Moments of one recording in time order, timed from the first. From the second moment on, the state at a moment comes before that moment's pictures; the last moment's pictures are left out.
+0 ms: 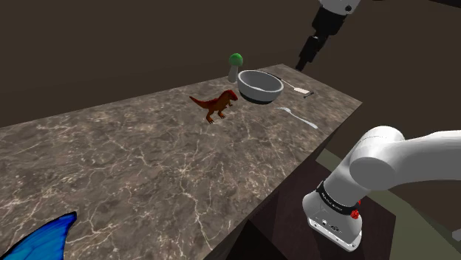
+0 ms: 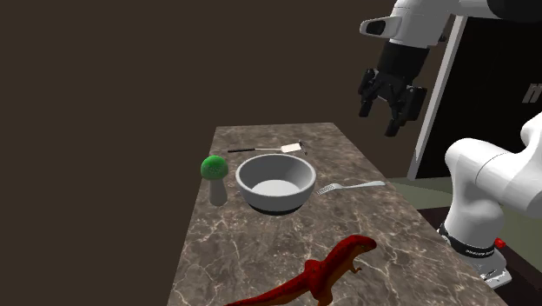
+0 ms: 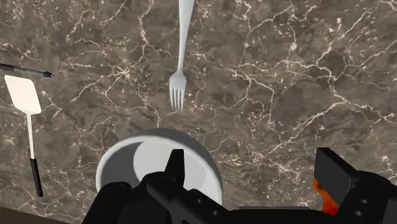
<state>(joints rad) 0.00 -0.83 -0.03 -2.35 -0.11 1.64 -0.17</state>
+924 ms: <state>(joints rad) 0.03 -0.45 -0.23 -2.21 -0.01 1.96 -0.34</state>
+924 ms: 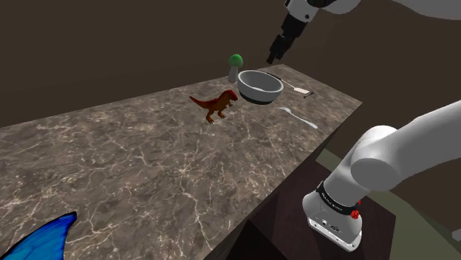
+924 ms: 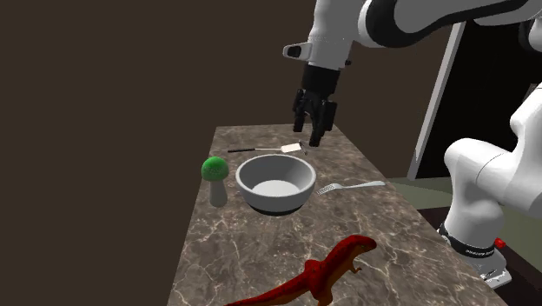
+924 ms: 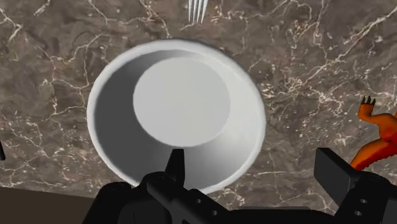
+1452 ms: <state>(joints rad) 0.07 -0.15 -0.34 -2.00 0.18 2.06 -0.51</state>
